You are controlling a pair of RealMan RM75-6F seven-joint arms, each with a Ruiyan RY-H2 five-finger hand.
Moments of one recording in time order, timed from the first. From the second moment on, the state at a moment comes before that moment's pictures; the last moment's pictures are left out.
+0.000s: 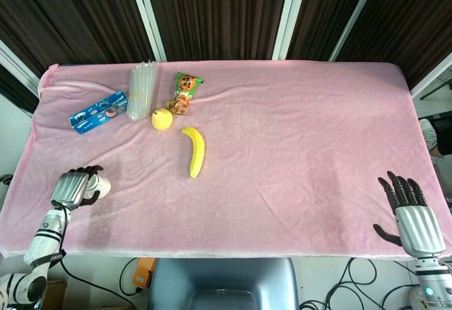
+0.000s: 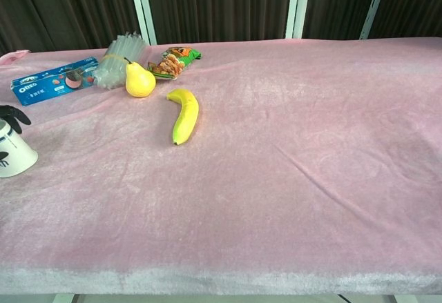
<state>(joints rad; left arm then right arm) -0.49 -1.38 -0.06 -1.24 1.20 0.97 0.04 0.06 -1.10 0.02 -1.65 -1.54 1.45 -0.13</state>
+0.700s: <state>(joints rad) -0.21 -1.25 0.07 -1.41 1.57 1.56 -0.07 0.05 -1.11 0.01 -1.66 -1.55 1.47 -0.16</state>
